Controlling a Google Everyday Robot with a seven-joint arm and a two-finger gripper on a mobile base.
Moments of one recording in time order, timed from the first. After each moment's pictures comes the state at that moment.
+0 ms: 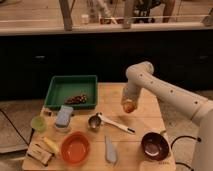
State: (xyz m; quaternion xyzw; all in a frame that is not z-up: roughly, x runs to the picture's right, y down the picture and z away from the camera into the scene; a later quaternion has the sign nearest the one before) arm 0.137 0.098 0.836 -0.24 -0.25 -0.52 0.78
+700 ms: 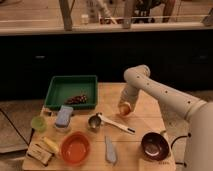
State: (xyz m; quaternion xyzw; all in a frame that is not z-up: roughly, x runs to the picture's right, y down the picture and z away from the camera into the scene) arm 0.134 0.118 0.854 -0.26 -0.27 -0.52 0.77
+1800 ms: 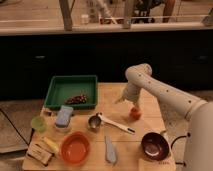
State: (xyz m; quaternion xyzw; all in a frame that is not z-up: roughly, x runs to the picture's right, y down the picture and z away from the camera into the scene) arm 0.143 0.110 0.851 -0.26 -0.27 -0.52 0.77
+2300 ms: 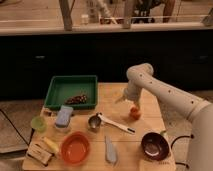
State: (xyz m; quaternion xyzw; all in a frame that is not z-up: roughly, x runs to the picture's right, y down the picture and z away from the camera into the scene) arm 0.146 0.106 0.848 -0.25 -0.26 -0.53 0.77
